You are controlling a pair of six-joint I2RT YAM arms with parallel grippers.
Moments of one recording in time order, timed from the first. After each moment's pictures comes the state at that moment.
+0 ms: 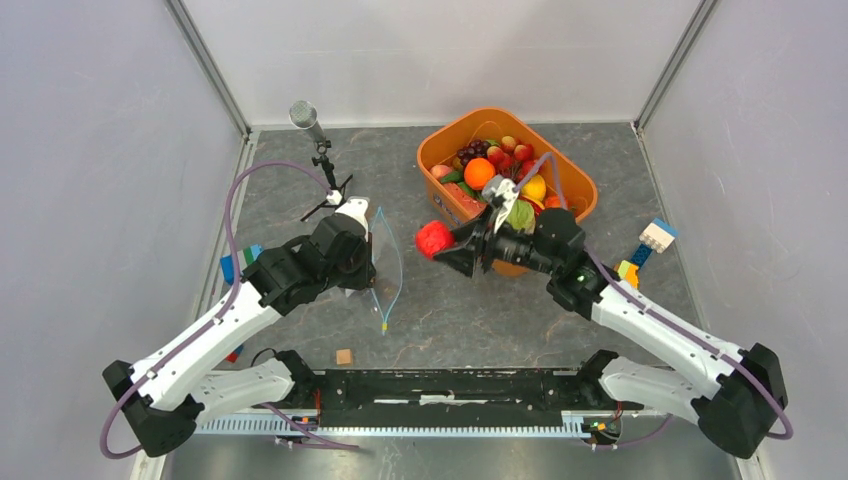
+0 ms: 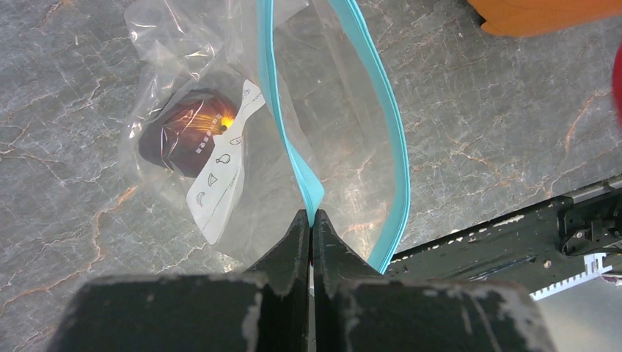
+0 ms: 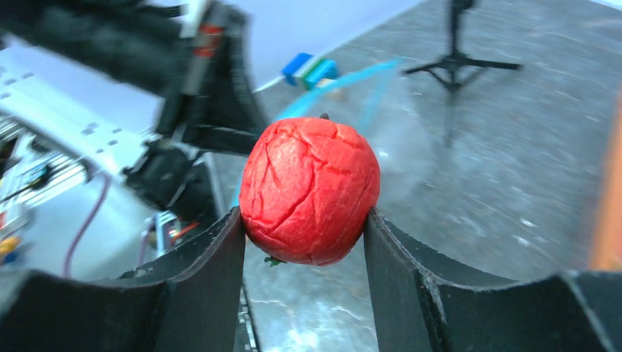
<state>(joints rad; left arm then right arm) -0.79 0.97 1.05 -0.91 -0.23 -0.55 0.69 1.04 0.76 0.21 -0.46 0.29</state>
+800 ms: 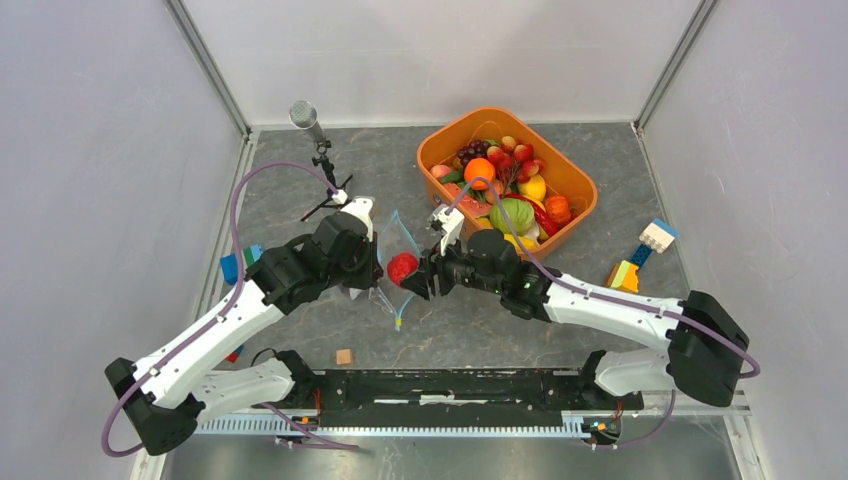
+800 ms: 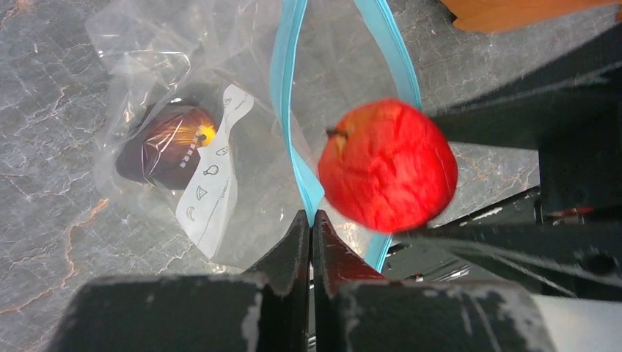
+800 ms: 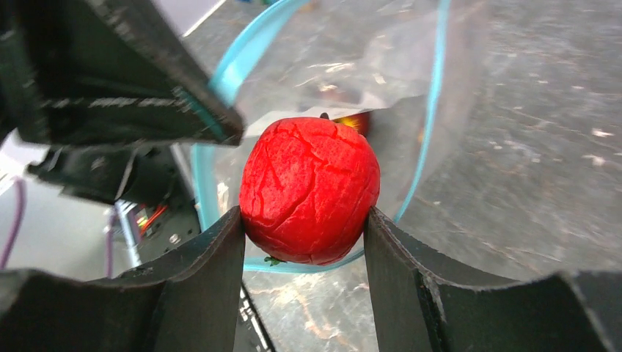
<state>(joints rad) -0.79 0.99 1.04 -0.87 -0.17 -0.55 0.99 1.29 0.77 0.24 -0.19 0.36</state>
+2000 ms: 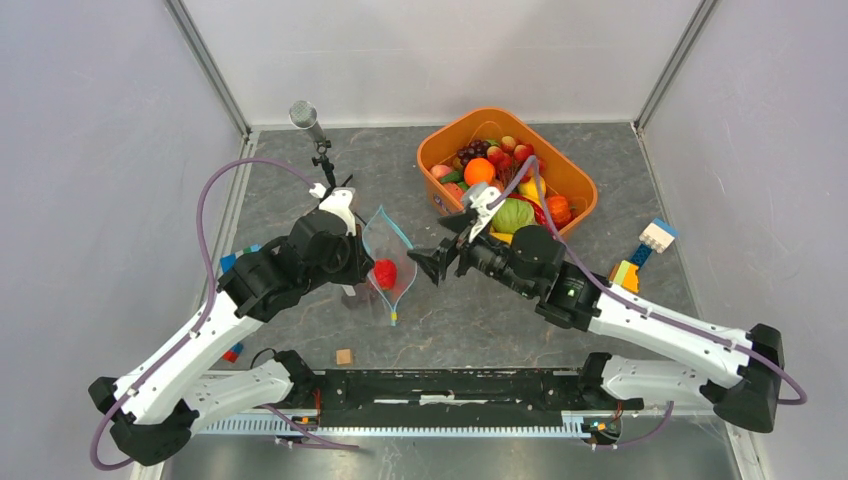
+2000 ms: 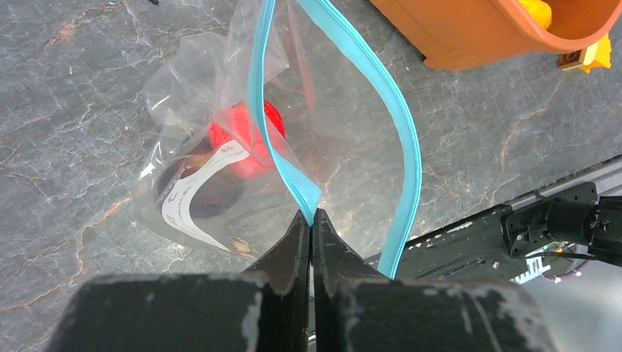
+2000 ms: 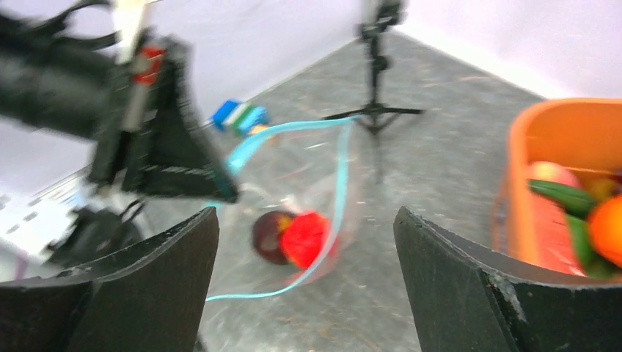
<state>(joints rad) -0.79 0.91 1.12 -0.91 -0.21 -0.57 1.05 1.08 0.90 0.15 0.03 0.16</state>
